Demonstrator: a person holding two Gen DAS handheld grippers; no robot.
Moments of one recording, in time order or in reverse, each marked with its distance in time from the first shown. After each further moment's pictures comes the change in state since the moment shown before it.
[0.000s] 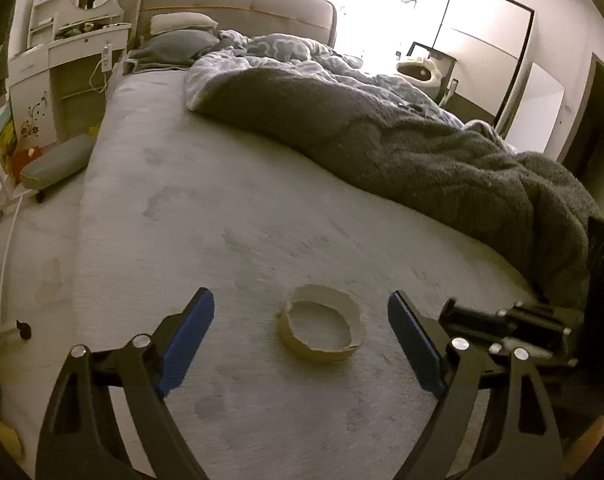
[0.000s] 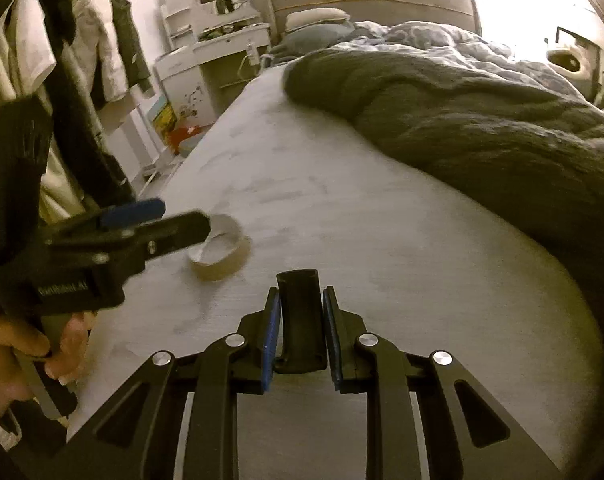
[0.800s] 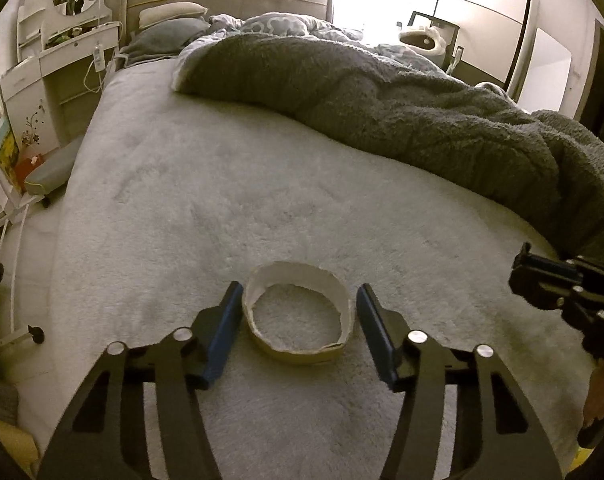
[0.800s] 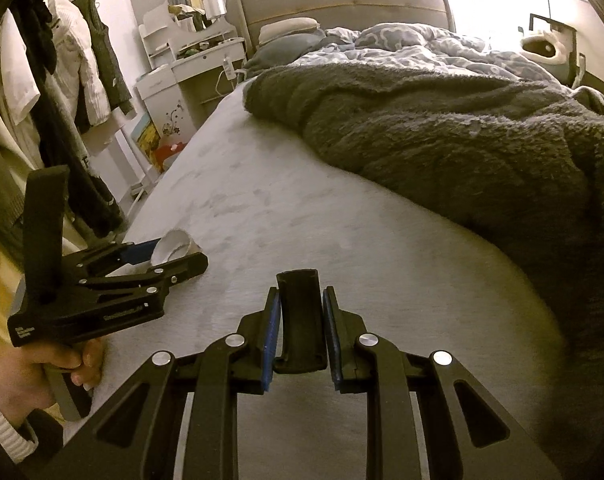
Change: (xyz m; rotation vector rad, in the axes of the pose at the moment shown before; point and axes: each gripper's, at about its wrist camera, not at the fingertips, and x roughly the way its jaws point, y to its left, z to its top) left arm 0.037 -0.023 -0.011 0.061 0.074 0.078; right arm -0.027 -0.044 -0.002 0.063 -0.029 -0.024
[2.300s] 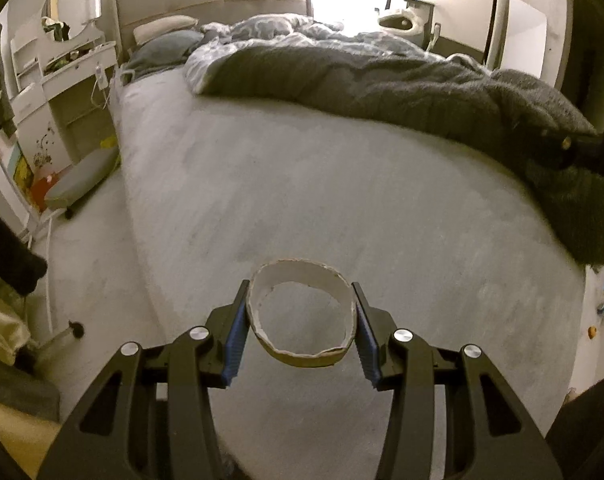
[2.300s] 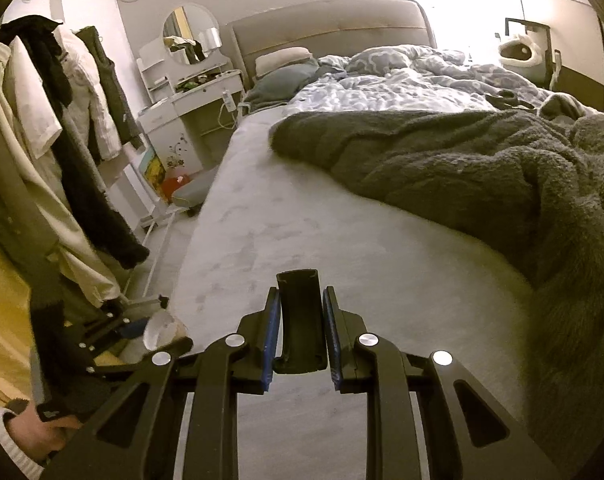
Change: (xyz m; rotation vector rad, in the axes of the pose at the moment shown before) left arm -0.107 0.015 -0.067 0.125 0.042 0.041; right arm -0.079 0.067 -0.002 0.082 -0.089 -0.001
